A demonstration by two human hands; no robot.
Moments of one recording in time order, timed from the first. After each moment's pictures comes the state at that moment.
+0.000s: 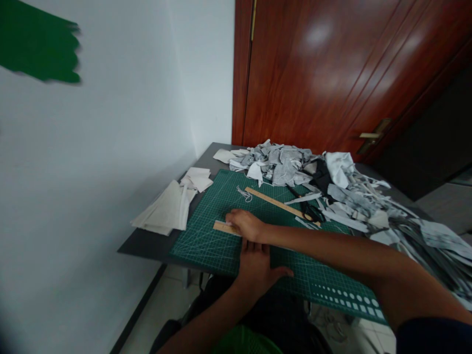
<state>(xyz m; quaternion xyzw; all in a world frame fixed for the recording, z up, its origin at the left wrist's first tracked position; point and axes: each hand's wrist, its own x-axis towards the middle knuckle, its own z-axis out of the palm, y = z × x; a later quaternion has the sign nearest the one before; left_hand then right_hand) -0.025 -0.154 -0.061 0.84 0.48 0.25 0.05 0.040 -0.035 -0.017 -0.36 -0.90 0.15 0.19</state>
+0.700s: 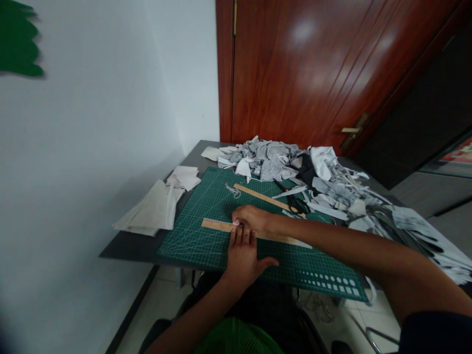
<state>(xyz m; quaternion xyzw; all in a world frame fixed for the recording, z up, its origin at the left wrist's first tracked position) -0.026 -0.150 -0.057 0.85 0.48 0.22 0.05 0.106 -0.036 -0.008 -0.34 -0.90 0.23 0.16</state>
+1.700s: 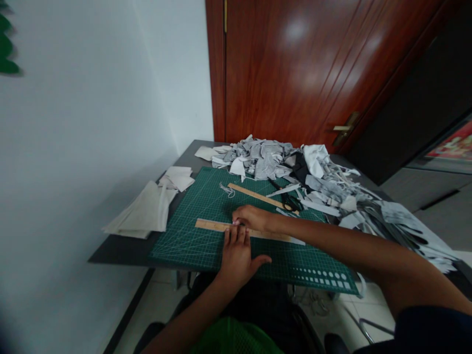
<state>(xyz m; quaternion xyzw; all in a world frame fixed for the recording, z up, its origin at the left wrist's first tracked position) -0.027 -0.149 -0.059 0.85 0.47 0.23 0.04 0.128 -0.041 -0.012 -0.31 -0.91 0.22 0.17</state>
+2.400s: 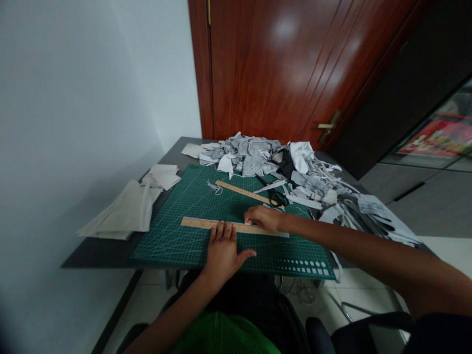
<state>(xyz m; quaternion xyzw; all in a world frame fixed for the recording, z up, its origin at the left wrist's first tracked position) -0.027 -0.146 -0.054 0.86 0.46 0.21 0.03 0.205 -0.081 -0.009 -0.36 -0.91 0.18 0.11</state>
